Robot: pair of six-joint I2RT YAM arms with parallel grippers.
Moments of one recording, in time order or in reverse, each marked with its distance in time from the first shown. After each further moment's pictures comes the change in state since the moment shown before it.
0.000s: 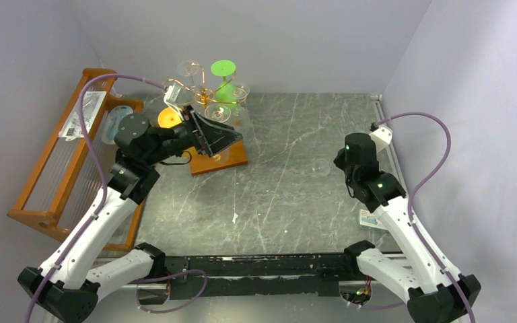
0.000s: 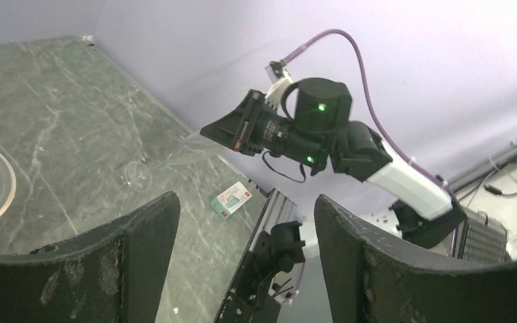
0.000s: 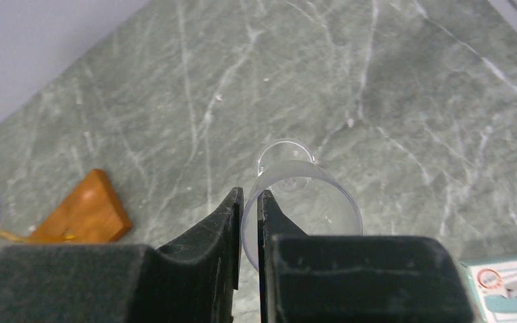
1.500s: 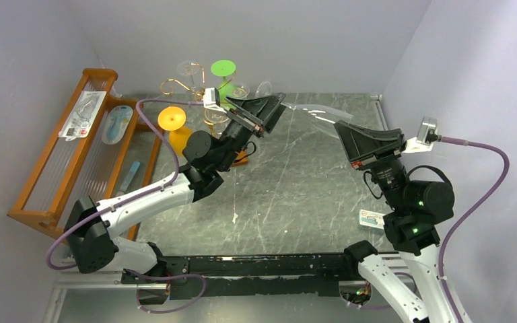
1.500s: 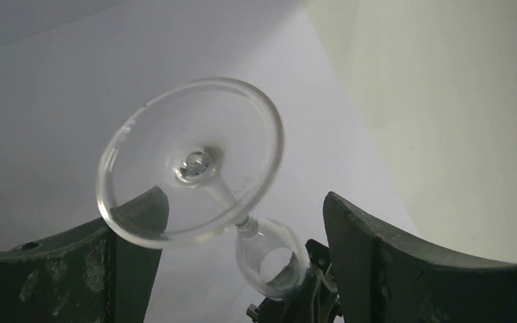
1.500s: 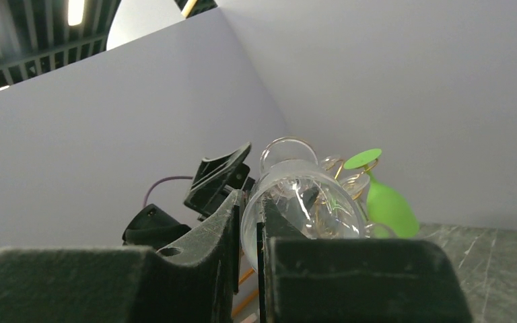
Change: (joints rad) left arm -0.471 0.379 -0.024 0.764 -0.847 -0.530; right arm 0.000 -0.362 0.015 0.763 -0.759 0.032
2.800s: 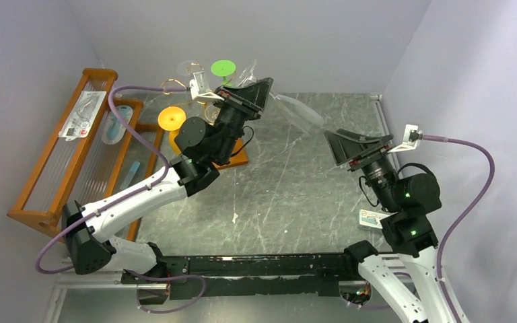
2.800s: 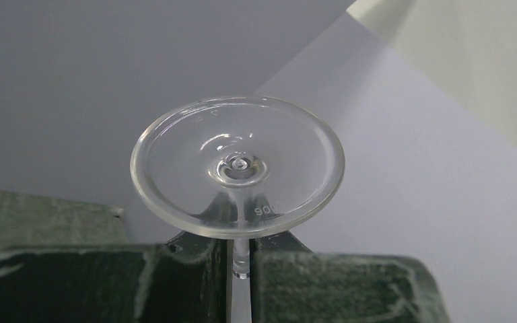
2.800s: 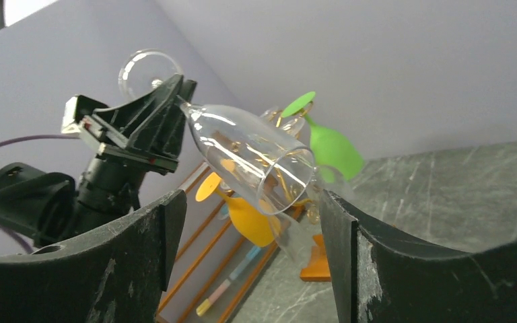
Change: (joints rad) left arm -0.039 -0.006 0.205 -0.215 -0.298 0.495; right arm -0.002 -0.029 -0.054 -0.207 0.096 -0.021
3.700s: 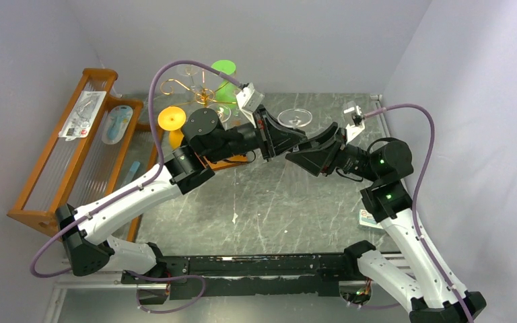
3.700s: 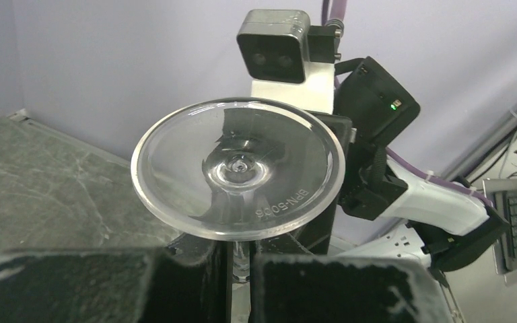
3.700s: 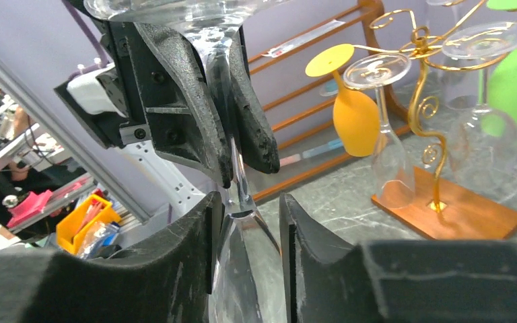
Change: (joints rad) left arm 0.001 -0.023 0.077 -0.387 0.829 0.323; right arm 0.005 0.279 0.031 0.211 -0.717 -0.088
